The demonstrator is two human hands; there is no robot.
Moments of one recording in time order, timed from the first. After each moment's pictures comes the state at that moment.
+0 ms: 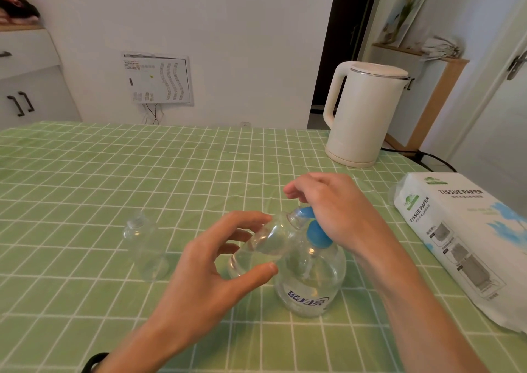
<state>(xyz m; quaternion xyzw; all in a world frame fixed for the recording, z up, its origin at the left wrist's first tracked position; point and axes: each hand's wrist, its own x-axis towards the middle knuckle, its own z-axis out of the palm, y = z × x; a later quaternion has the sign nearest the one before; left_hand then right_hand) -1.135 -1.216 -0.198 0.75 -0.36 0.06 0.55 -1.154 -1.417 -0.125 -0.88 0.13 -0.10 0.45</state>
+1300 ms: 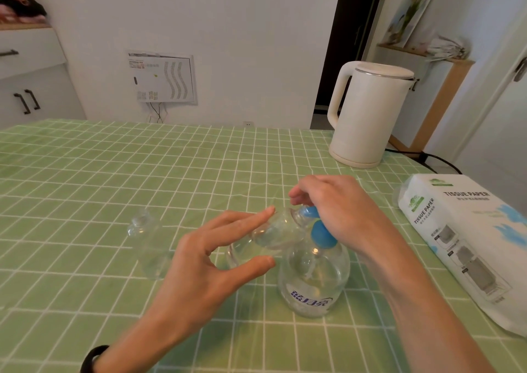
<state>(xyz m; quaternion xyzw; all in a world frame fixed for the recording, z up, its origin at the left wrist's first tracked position) -1.127 -1.210 -0.198 0.73 -0.38 0.07 0.57 -1.152 -1.421 -0.128 -0.87 0.15 -0.09 0.46</state>
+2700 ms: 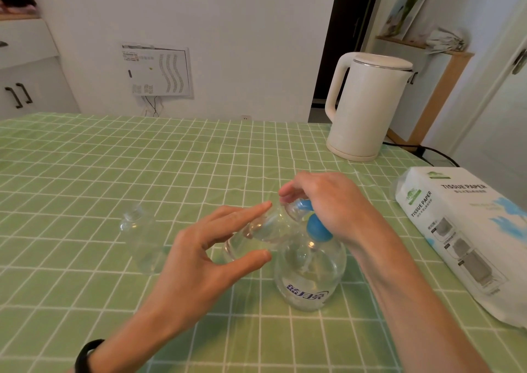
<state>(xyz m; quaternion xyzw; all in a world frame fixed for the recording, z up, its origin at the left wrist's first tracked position) -1.123 -1.211 -0.204 0.74 -0.37 0.07 0.55 -1.148 -1.418 -0.129 -0.85 0.17 -0.05 0.49</state>
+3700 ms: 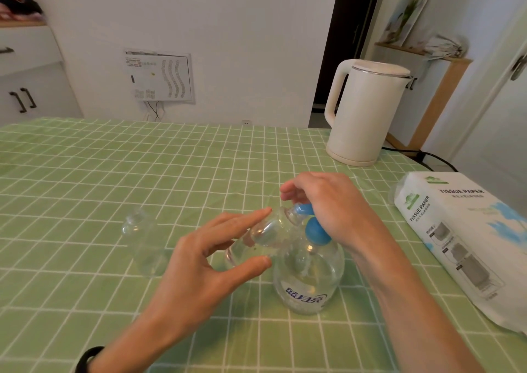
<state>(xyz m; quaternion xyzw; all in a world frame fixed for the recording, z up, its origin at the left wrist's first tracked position) -1.131 -1.212 -0.203 0.75 -0.36 0.06 0.56 -1.151 -1.418 -0.127 -0.84 0.15 -0.09 0.51</state>
